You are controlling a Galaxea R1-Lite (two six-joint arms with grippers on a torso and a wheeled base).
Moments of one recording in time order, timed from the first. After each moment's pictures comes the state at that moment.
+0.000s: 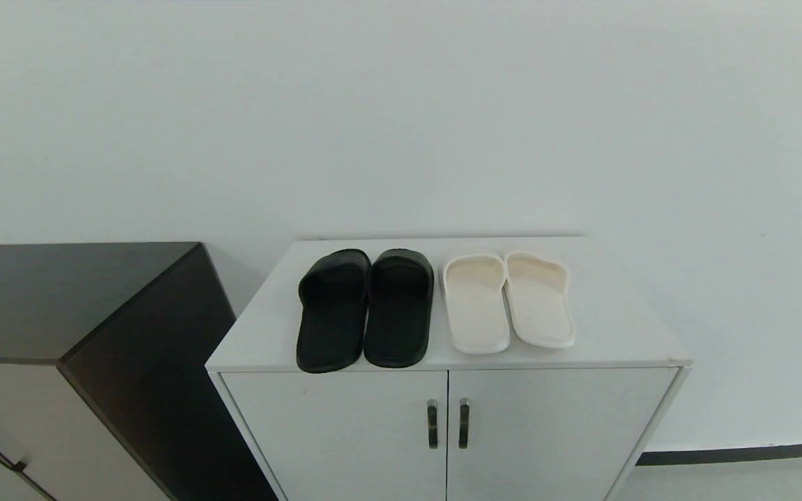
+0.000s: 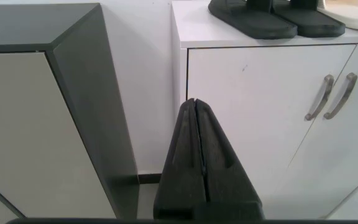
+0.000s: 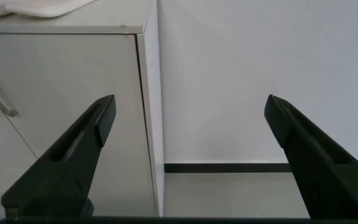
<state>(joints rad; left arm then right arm) 0.00 0.00 0.00 0.00 -0.02 0.00 0.00 0.00 0.00 0.00 -0.01 -0.07</state>
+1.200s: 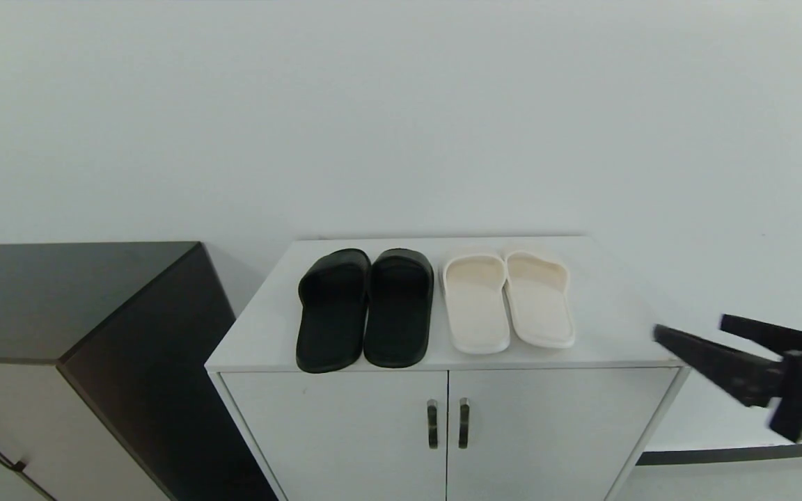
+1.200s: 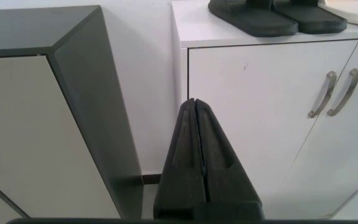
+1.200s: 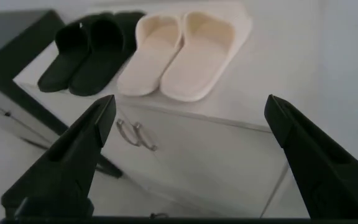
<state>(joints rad) 0.00 0.00 0.00 0.00 -0.02 0.03 0.79 1.13 -0.54 -0.41 -0.38 0.25</state>
